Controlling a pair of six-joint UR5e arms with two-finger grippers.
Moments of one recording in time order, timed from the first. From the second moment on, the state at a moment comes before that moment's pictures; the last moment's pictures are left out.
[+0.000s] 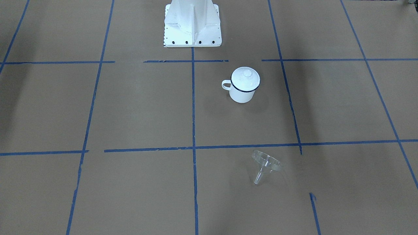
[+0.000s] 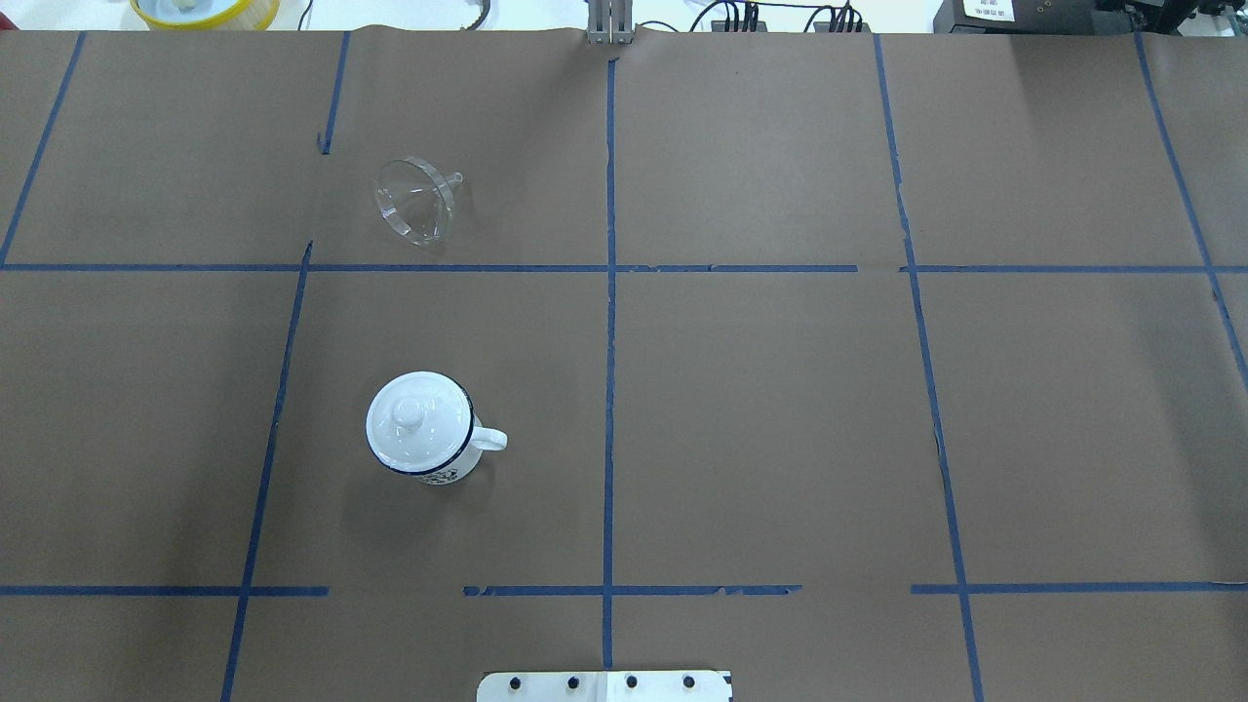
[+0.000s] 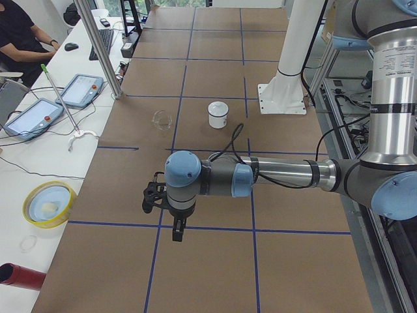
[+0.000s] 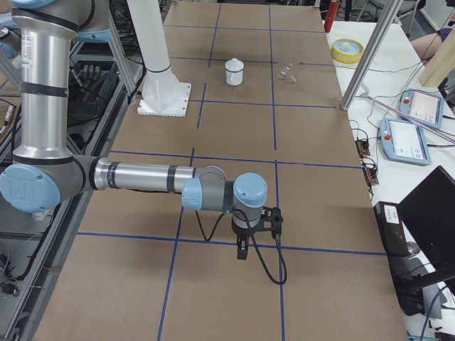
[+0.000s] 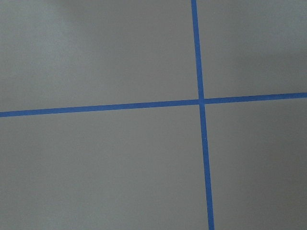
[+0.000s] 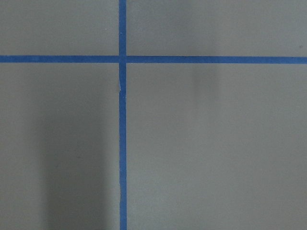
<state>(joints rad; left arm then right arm) -1.69 -1.51 -1.69 -1.57 -2.33 0.08 1.57 -1.68 1.66 -1.57 2.29 0.01</state>
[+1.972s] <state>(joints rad) -0.72 -1.91 -2.10 -1.49 -2.09 -1.47 1.57 -1.68 1.66 -1.57 2.29 0.01</state>
